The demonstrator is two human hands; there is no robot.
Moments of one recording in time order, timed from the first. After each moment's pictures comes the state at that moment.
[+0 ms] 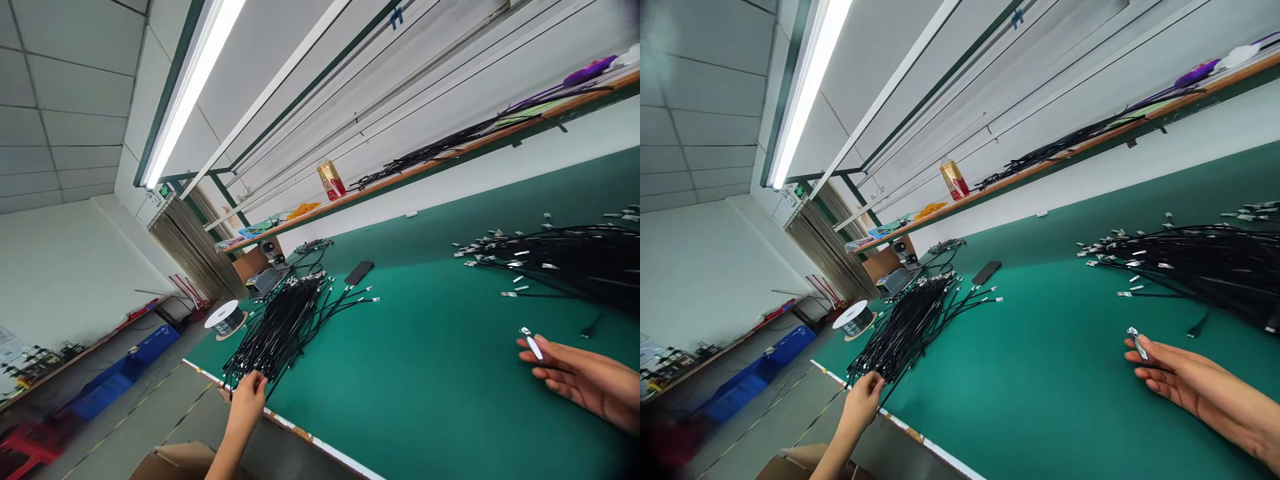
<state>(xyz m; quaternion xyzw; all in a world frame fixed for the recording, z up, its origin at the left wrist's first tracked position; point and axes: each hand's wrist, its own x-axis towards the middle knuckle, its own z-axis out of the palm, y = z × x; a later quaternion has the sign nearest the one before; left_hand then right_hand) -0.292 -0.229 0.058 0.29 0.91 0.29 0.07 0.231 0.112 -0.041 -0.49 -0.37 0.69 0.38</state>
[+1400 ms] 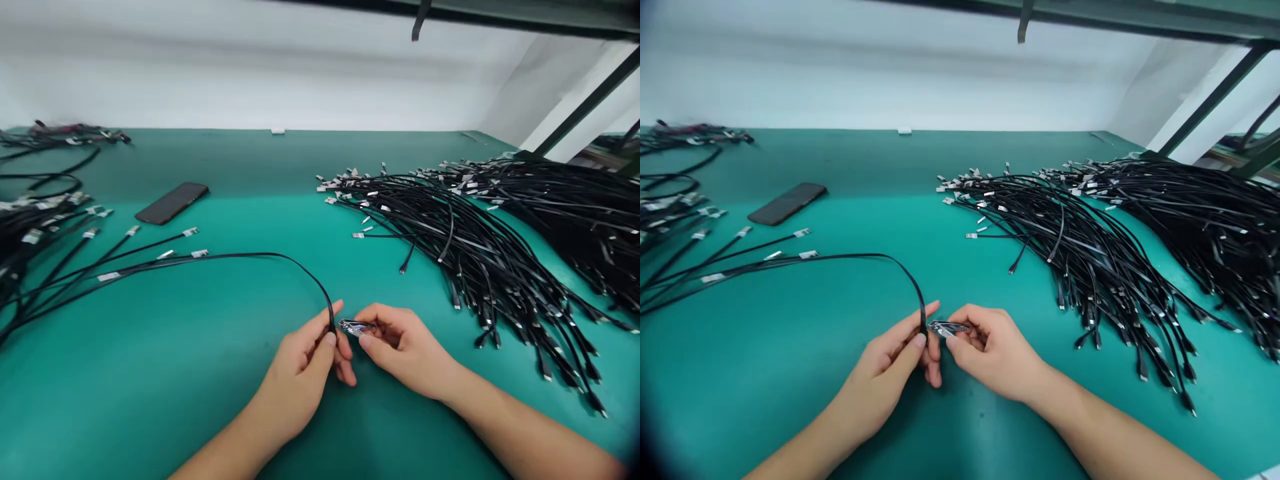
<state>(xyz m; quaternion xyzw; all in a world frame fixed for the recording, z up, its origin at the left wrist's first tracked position) 0.020 0.022 -0.007 0.44 0.42 0.47 0.65 0.219 0.069 0.001 -0.40 -0.66 0.57 0.27</state>
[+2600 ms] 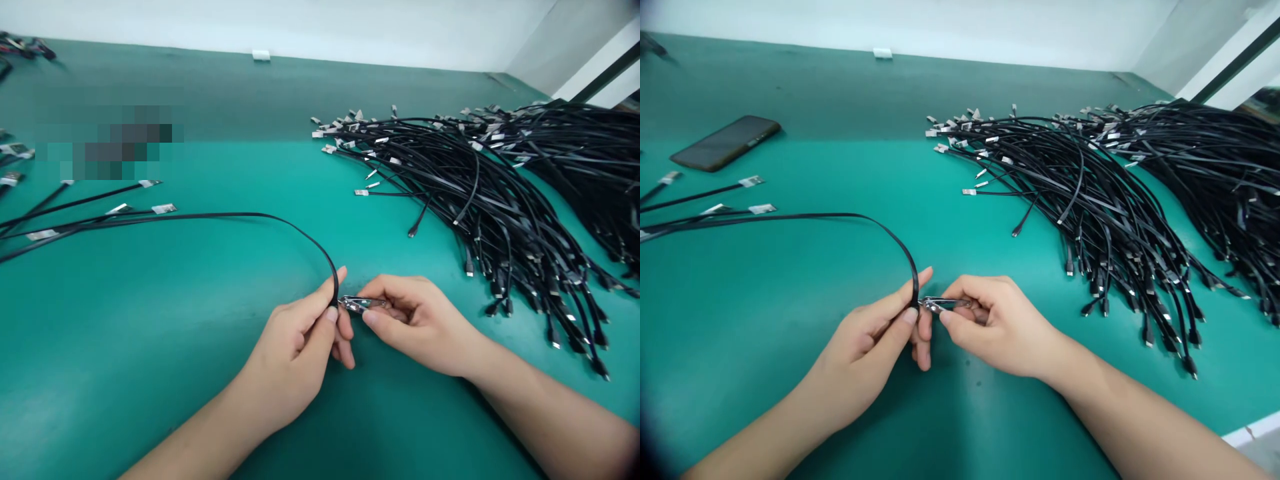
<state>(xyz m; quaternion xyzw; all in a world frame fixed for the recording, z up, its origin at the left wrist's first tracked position) 0.020 0.021 0.002 0.51 0.45 0.41 0.61 0.221 0.069 0.017 -0.44 -0.68 0.55 0.22</state>
